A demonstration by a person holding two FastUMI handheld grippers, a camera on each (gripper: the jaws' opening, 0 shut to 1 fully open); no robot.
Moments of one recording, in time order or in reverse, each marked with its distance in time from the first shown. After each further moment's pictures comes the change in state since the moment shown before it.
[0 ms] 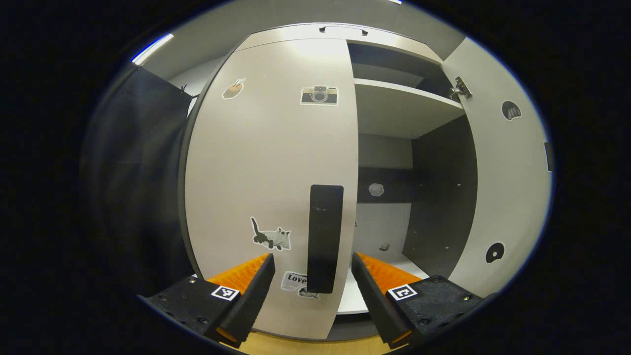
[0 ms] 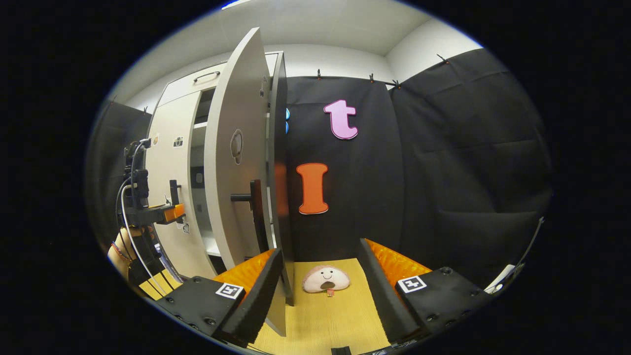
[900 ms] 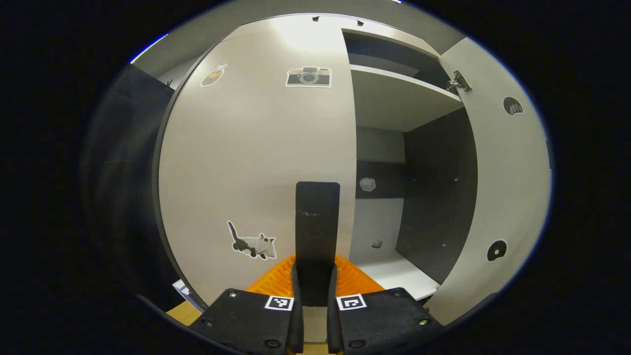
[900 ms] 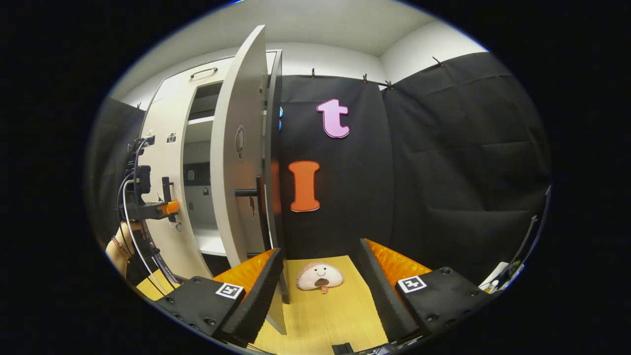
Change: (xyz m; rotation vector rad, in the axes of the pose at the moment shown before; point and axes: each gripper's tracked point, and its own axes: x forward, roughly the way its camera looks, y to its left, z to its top) left arm 0.016 -0.011 -0.004 0.033 0.031 -0.086; right arm -0.006 0.004 -0.002 0.000 0.007 -0.064
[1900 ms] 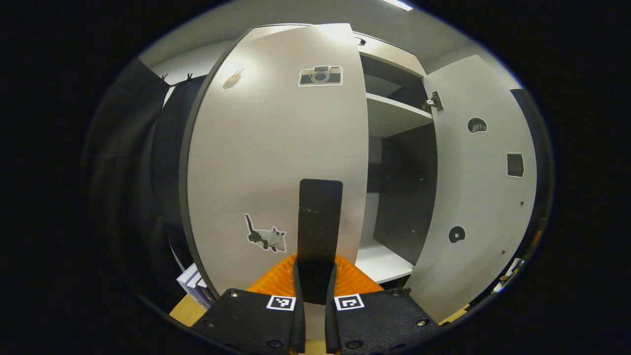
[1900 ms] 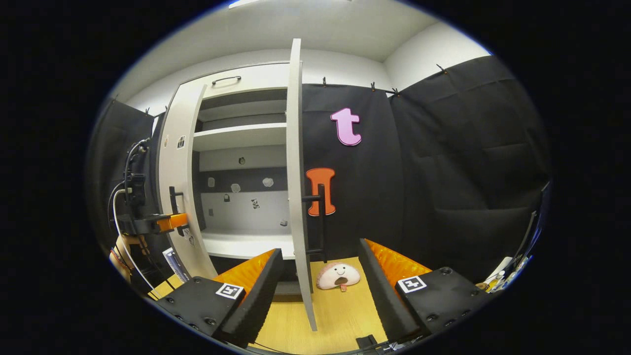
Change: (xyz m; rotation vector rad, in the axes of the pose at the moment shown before) left arm -0.069 0.019 -0.004 -0.043 0.009 -0.147; right arm -0.028 0.044 0.005 0.007 -0.033 0.030
